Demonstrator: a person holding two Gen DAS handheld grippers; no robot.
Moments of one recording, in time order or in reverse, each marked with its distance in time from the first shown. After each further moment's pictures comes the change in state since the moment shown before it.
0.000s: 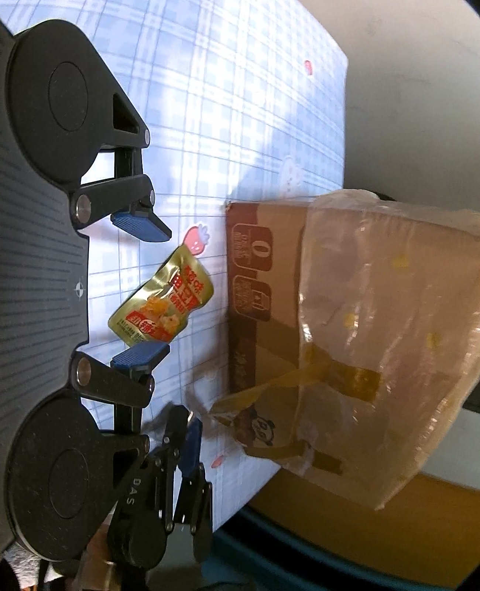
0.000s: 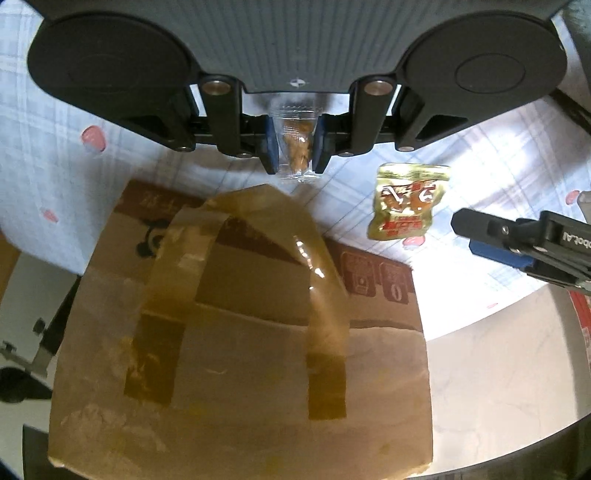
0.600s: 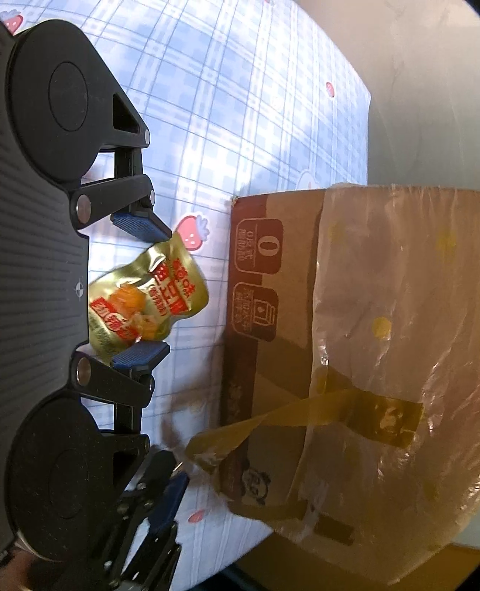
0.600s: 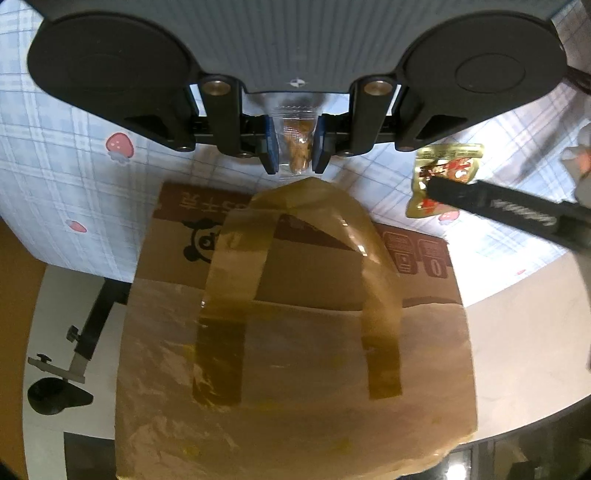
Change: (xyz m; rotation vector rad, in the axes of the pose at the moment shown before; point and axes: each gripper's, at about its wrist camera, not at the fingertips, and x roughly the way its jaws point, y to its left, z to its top) left arm 0.056 -0.040 0.017 -0.083 0.063 0.211; right arm -0.005 -0.023 -0.010 0.088 -0.074 -0.046
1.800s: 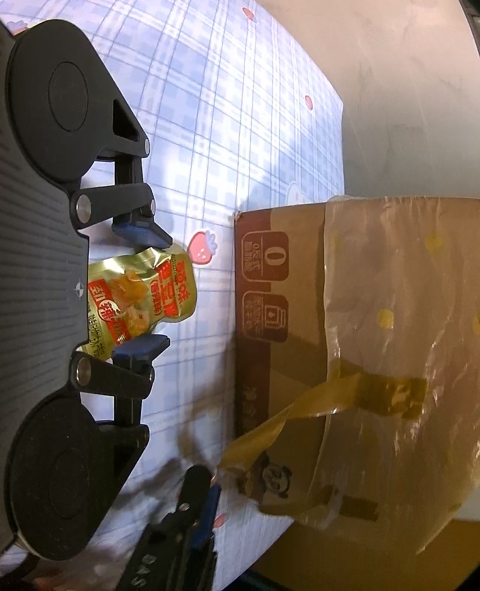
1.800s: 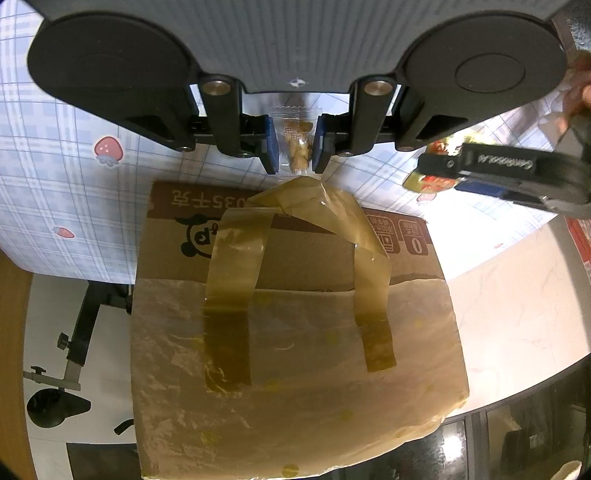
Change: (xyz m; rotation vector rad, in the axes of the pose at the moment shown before) left arm 0.005 0.001 -0.030 0.078 -0.094 0.015; right arm -0.013 -0.015 -0.002 0.071 -0.049 0.076
